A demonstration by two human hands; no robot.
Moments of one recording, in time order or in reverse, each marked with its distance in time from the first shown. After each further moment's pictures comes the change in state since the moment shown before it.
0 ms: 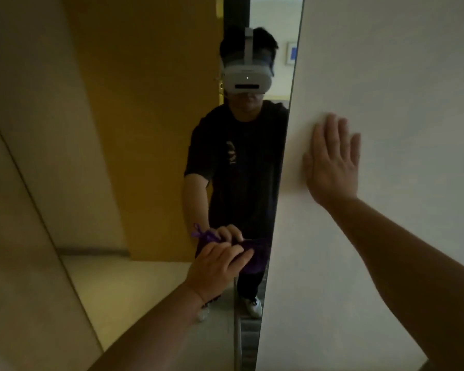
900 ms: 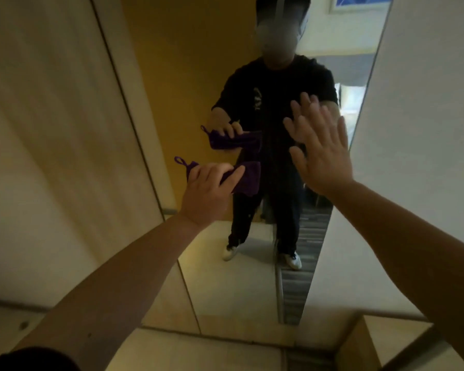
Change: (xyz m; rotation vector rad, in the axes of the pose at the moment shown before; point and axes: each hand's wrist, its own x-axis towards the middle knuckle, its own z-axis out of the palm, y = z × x) left_hand -0.056 -0.116 -0.162 0.124 0.082 -0.212; right_hand -0.077 -0.176 -0.039 0.242 -0.124 -0.219
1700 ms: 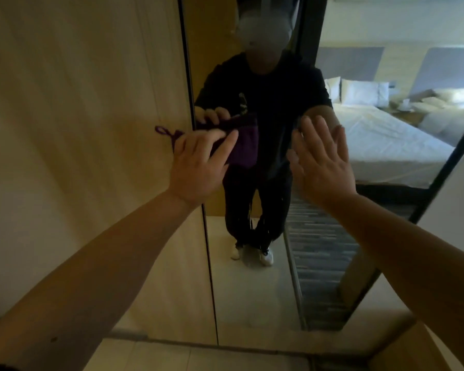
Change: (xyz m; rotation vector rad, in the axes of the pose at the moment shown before) left_hand -0.112 -0.163 0.053 -0.019 0.164 -0.002; right_hand -0.010 -0.129 0.190 -0.325 -0.022 -0.073
